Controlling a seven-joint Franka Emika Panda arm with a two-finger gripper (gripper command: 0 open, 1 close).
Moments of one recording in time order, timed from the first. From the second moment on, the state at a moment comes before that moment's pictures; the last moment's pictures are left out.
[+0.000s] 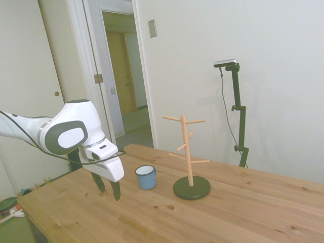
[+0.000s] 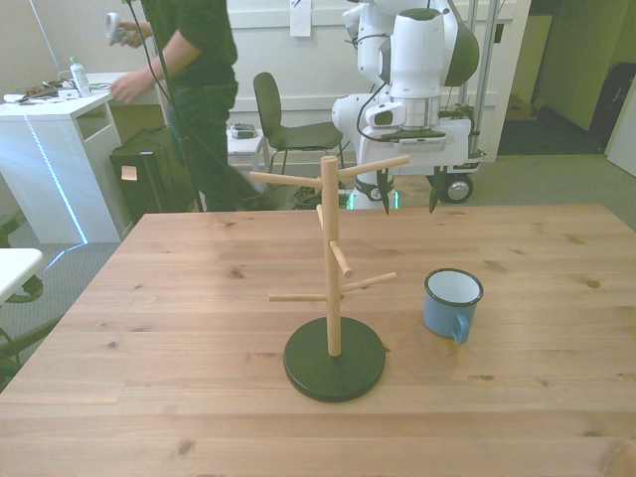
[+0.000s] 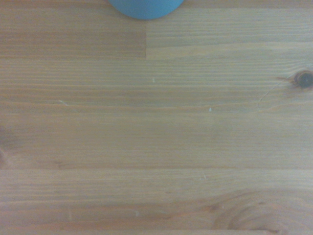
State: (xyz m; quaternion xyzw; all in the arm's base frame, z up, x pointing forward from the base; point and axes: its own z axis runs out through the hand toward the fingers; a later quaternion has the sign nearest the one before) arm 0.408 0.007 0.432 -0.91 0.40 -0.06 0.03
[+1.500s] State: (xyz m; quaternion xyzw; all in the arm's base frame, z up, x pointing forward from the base) arm 0.589 0.118 0.479 -0.90 0.43 -0.07 0.06
